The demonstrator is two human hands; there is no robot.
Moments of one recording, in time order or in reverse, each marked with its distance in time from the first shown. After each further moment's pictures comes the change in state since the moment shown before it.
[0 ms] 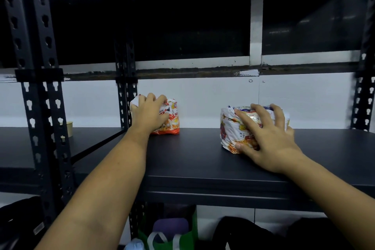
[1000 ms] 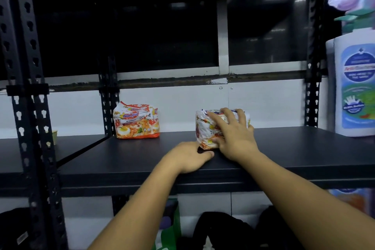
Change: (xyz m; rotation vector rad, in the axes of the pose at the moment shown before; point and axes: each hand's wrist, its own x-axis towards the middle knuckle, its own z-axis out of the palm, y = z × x) left_hand -0.135 0.182 -0.063 -0.438 -0.616 0.182; right_hand -0.005 0.006 -0.011 0.079 0.045 0.080
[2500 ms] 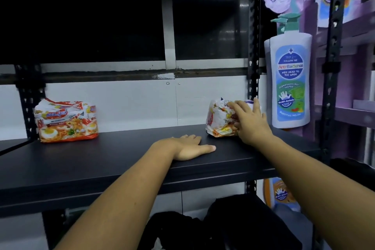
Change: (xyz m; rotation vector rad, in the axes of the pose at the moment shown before) left_hand 0.106 0.129 0.067 0.262 -0.331 0.129; right_hand -0.011 0.231 -0.036 -0.153 -0.035 0.215
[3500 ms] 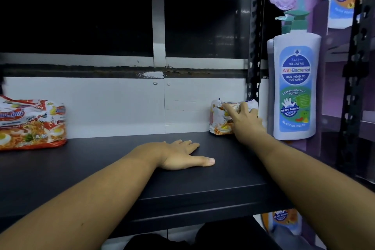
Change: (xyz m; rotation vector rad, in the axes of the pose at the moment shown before) left_hand 0.040 0.000 -0.009 0.010 -0.074 0.064; right_hand 0.089 0.042 0.061 -0.194 0.011 0.026
